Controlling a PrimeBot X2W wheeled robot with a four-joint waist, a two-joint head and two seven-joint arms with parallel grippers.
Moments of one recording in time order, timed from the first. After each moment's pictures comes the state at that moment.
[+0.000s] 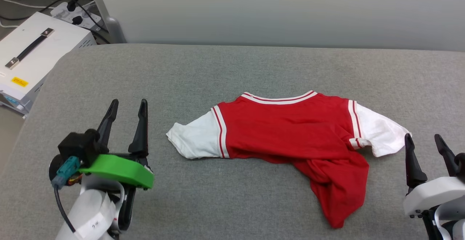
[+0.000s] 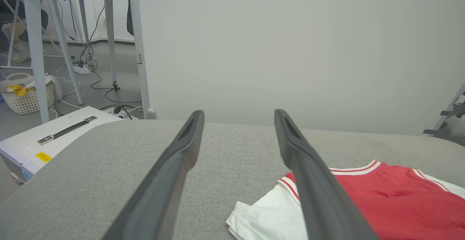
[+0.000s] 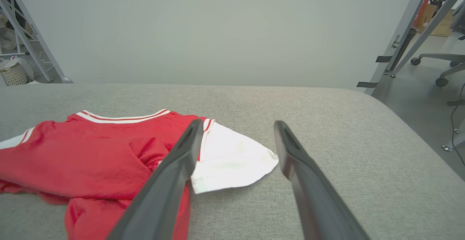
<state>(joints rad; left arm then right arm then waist) -0.24 0.30 -0.23 0.19 -0.49 -0.02 -0.26 -0.03 -0.12 -0.18 0.05 0.12 0.13 -0.05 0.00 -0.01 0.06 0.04</state>
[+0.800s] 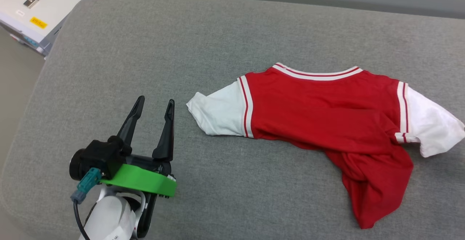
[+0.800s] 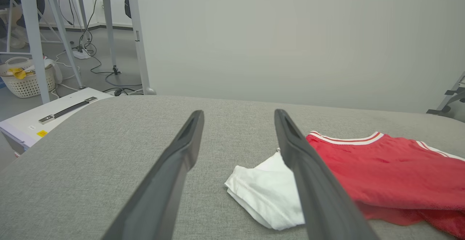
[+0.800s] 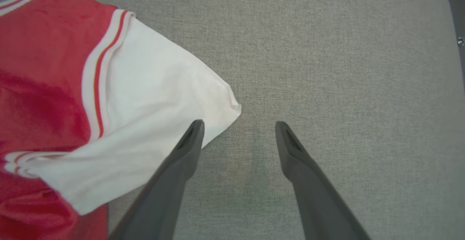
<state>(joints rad) -0.16 0.19 -0.19 0.02 -0.34 -0.10 -0.26 -0.29 -0.41 -0.26 0.12 0.28 0.13 0.84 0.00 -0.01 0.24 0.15</state>
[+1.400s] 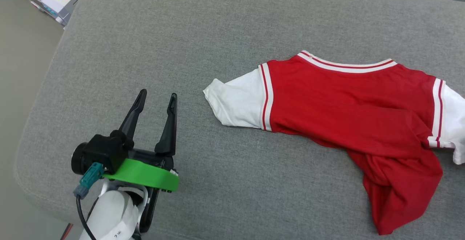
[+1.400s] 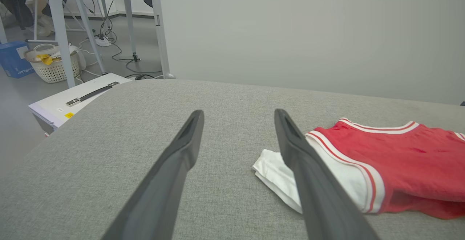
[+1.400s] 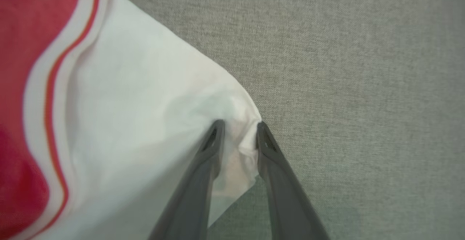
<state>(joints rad) -0.19 0.17 -0.18 0.03 -0.31 -0.12 -0.26 -0.35 -0.42 -0.26 0.31 0.22 0.13 0.76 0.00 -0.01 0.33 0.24</state>
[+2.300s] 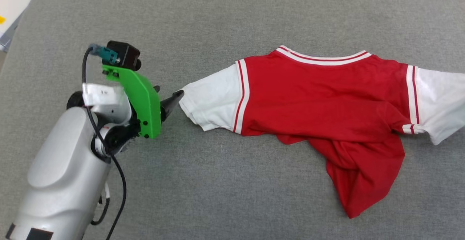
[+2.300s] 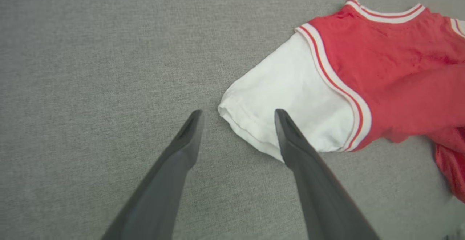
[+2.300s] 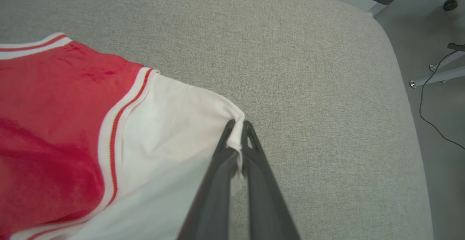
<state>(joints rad) -0.61 0.38 -0.37 0.26 -0.74 -0.13 0.65 -0.41 -0.43 -0.18 0.17 0.19 0.13 0.60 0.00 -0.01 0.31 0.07</state>
